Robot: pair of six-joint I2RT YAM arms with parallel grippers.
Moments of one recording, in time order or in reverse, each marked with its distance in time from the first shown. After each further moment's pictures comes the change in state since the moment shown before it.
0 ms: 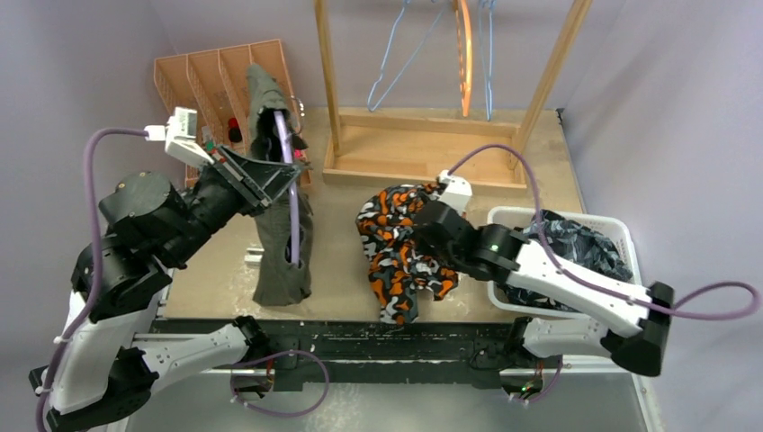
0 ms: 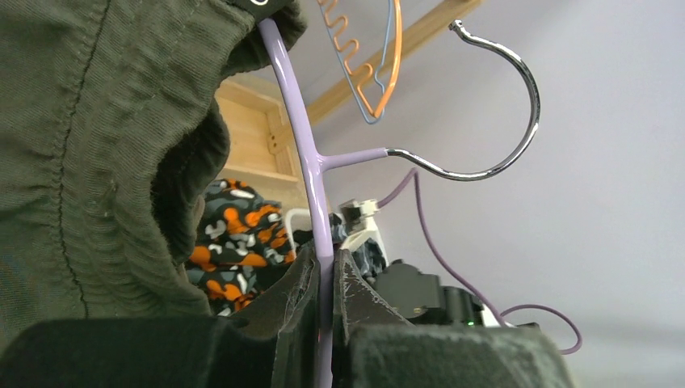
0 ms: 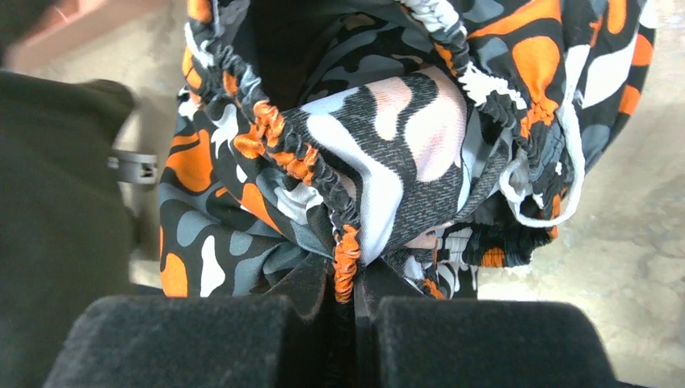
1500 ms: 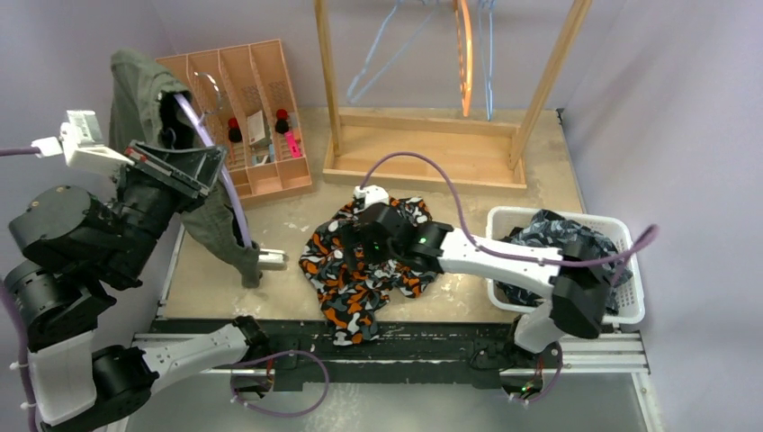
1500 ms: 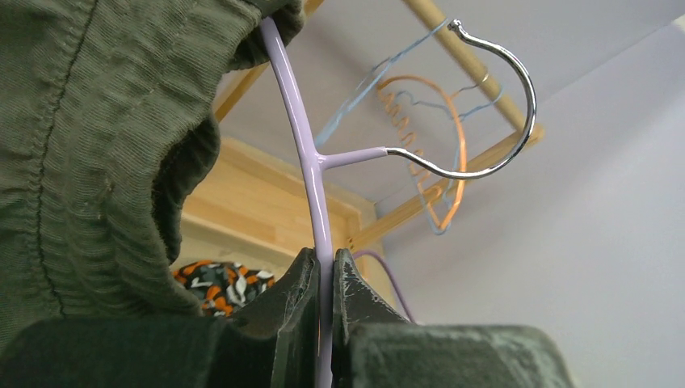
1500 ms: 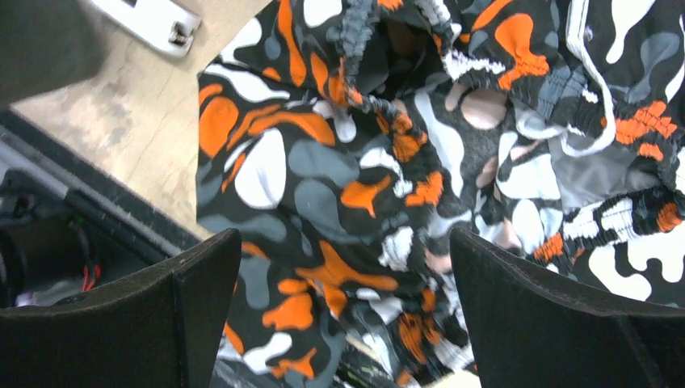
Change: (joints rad) left arm 0.000 0.023 0.255 -0.152 -0.339 0.122; right arm 0.031 0.295 0.028 0.310 -0.336 -0.352
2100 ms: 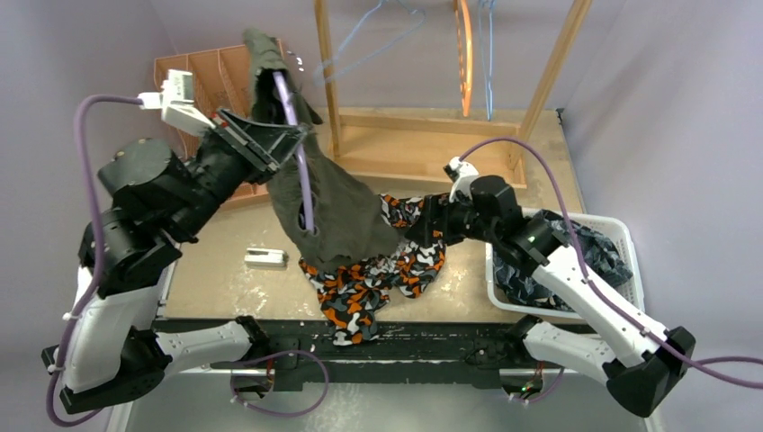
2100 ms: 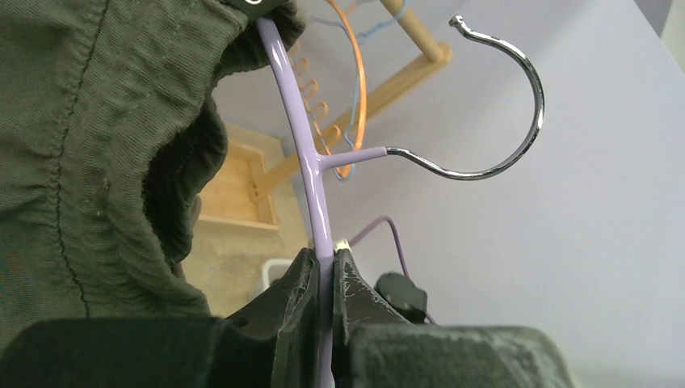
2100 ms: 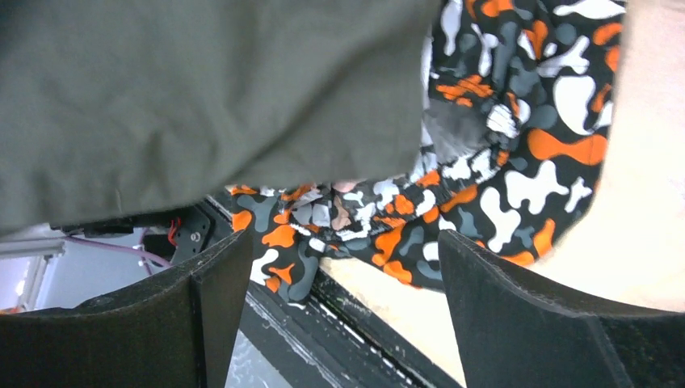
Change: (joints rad) left arm 0.000 0.129 -0.106 0.239 0.323 -0.133; right arm -0.465 -0.502 -0.142 -0.161 -0.437 -0.120
